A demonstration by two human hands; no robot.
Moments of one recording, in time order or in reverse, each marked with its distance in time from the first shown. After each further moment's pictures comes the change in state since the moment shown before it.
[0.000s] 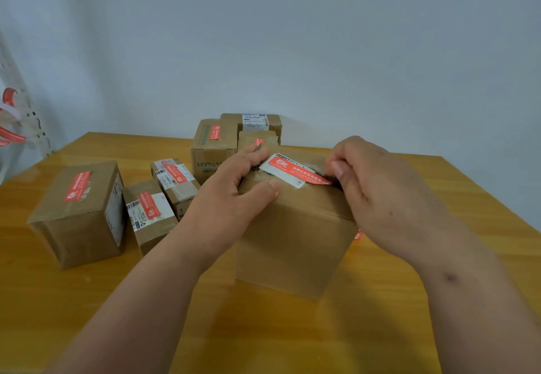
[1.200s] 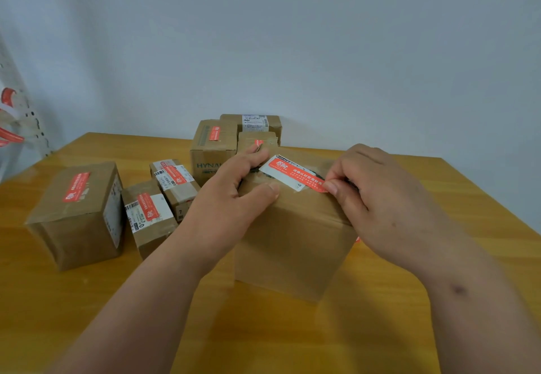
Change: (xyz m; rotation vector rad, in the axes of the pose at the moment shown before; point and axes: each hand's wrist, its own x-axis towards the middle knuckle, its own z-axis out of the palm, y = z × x) left_hand 0.001 -0.003 0.001 -0.021 0.007 0.010; right_hand -0.002 0.005 0.005 -0.029 0.029 -0.090
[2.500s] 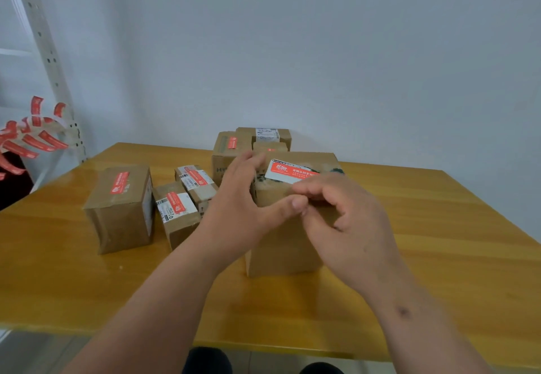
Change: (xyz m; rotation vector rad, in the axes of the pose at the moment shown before) left_hand -0.039 0.016 -0.005 0.190 0.066 0.108; right_hand -0.036 -0.056 0.028 0.352 0.278 0.033
